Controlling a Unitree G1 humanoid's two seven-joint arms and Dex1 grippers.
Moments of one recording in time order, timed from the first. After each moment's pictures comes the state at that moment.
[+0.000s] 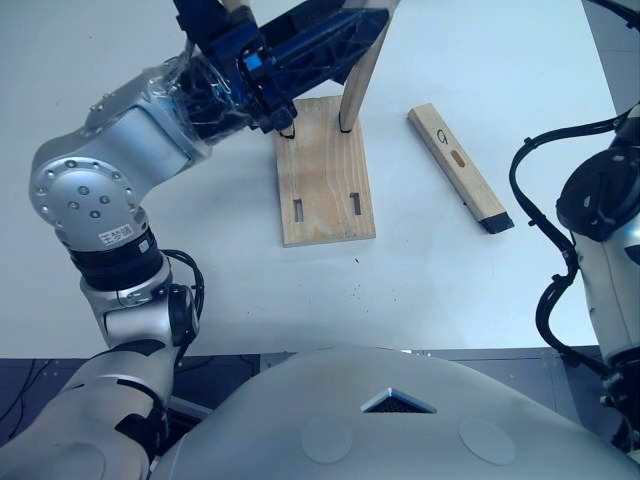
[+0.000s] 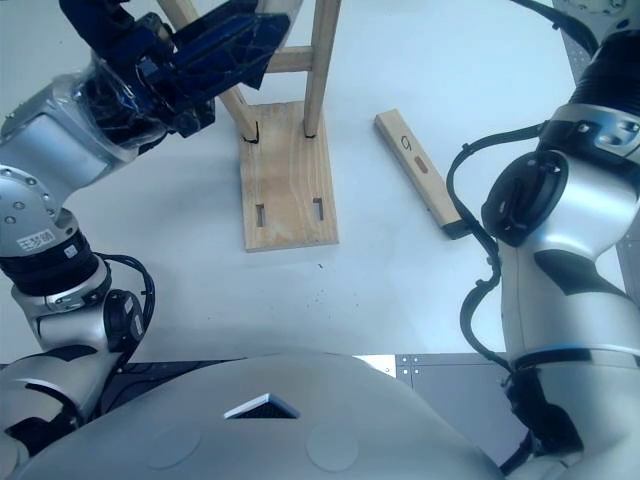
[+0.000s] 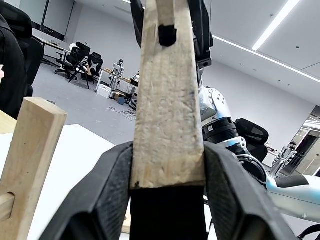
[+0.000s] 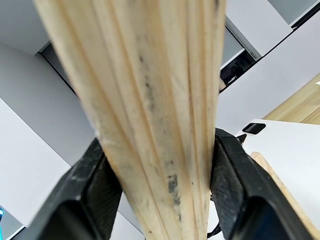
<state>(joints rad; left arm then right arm) -0.43 0.36 0.17 -0.40 -1.24 1.00 -0.41 -1.10 -0.40 -0.47 0.48 1.12 1.35 0.70</state>
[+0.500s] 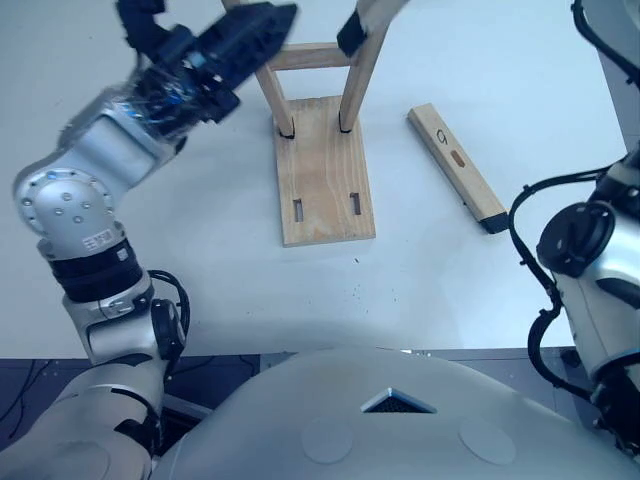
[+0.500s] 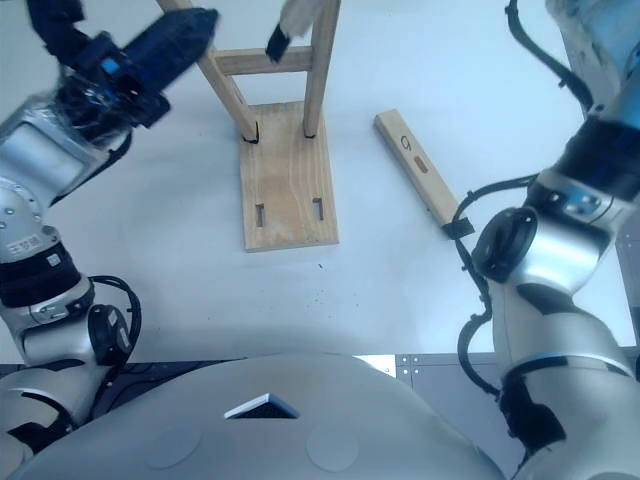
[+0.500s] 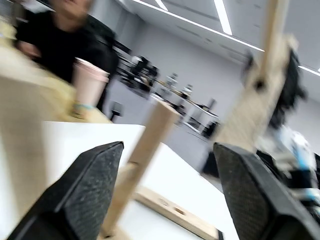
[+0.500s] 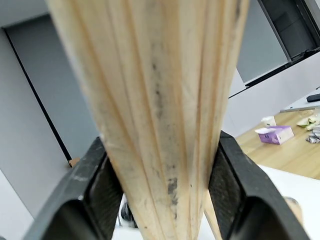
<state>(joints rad) -0.34 0.47 0.33 -0.24 -1.15 0.93 -0.39 -0.76 -0.40 -0.44 0.08 1.06 1.04 0.76</state>
